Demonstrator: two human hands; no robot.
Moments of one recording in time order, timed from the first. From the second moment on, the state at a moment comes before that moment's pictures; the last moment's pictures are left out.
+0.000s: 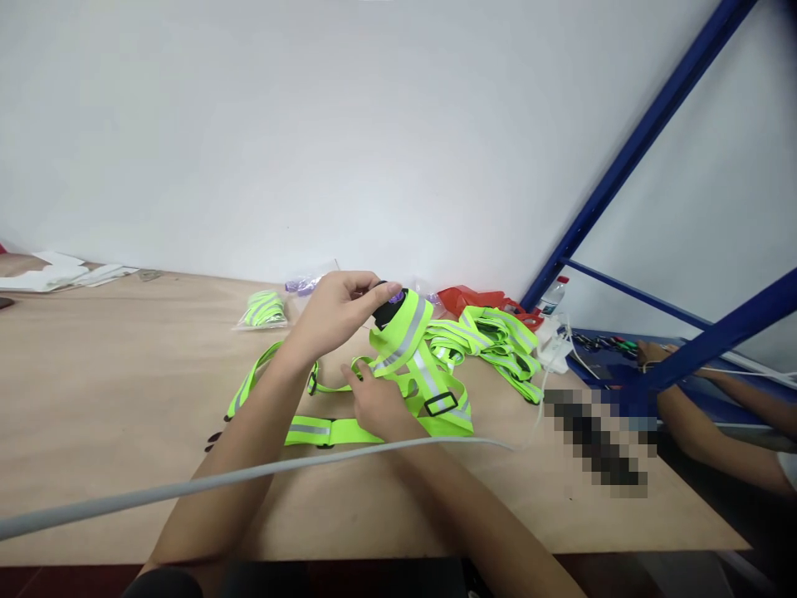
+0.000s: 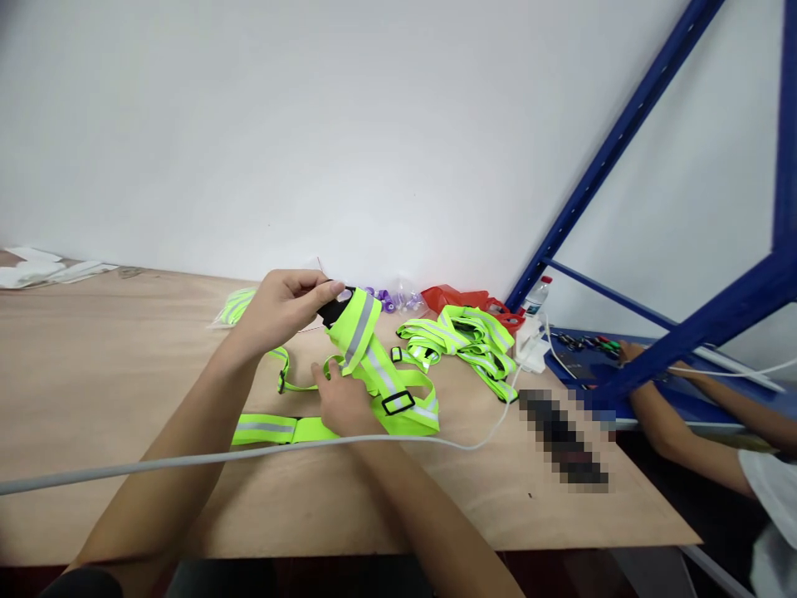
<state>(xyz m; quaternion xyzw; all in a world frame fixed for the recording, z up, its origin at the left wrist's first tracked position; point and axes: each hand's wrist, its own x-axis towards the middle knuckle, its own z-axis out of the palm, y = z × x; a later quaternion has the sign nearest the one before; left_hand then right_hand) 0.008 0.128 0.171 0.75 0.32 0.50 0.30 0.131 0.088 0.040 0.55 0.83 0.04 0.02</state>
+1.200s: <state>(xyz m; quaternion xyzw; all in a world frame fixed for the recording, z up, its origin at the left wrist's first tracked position) -0.030 0.161 0.139 0.76 0.39 0.40 0.33 0.200 0.036 0.154 0.40 0.84 0.01 -0.36</state>
